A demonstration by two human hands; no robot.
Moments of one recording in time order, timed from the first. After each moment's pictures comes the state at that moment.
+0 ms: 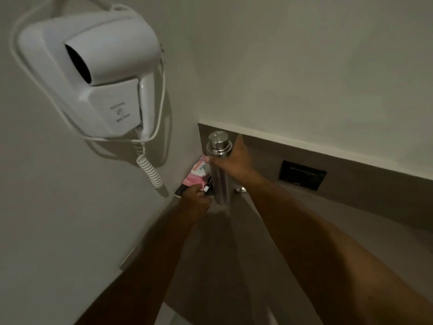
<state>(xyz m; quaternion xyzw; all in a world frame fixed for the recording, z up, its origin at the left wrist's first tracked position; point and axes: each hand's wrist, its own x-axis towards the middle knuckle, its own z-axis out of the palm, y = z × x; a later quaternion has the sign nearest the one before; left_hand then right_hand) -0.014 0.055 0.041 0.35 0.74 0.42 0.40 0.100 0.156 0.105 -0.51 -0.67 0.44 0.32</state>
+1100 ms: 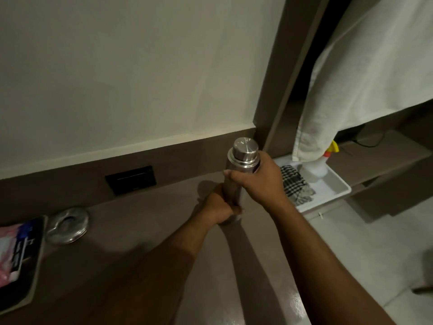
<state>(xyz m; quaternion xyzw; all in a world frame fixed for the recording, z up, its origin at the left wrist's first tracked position) 0.353 0.090 0.013 0.66 0.45 0.10 0.59 0.447 0.016 0.114 -0.79 -0.40 0.14 0.45</state>
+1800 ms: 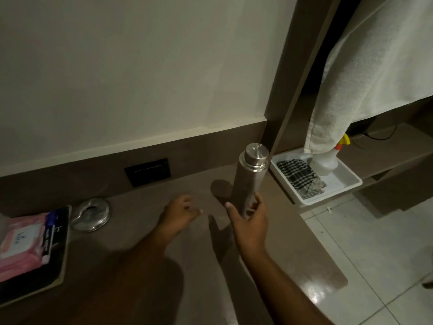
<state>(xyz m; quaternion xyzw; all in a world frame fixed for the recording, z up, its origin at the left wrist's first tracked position) 0.220 0.119 -0.026 0.62 0.54 0.14 0.55 0.341 -0.021 0.027 -0.80 -0.18 0.20 0.54</state>
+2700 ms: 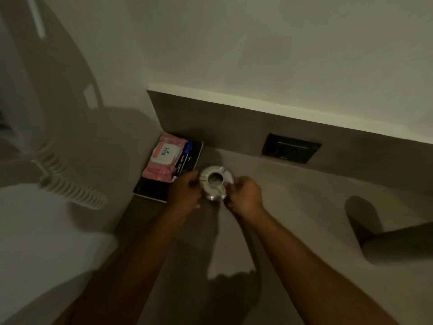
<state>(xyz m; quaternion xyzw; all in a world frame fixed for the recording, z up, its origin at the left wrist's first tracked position) -0.009 0.136 -0.032 0.39 0.73 0.32 0.46 0.146 0.152 -0.051 -0.71 -0.54 0.39 0.21</state>
